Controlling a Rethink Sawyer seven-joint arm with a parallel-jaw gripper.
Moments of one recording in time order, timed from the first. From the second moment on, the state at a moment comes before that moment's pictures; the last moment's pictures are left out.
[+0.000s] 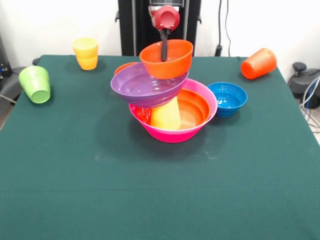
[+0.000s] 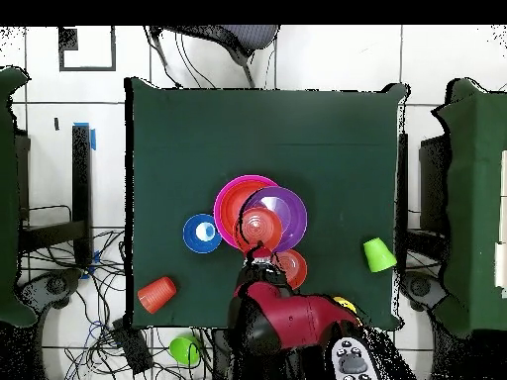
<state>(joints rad) -0.35 -0.78 -0.01 2.17 -0.55 -0.23 0.31</state>
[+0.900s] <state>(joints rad) -0.34 -0.71 -0.06 2.11 -0.54 -0.23 0.31</state>
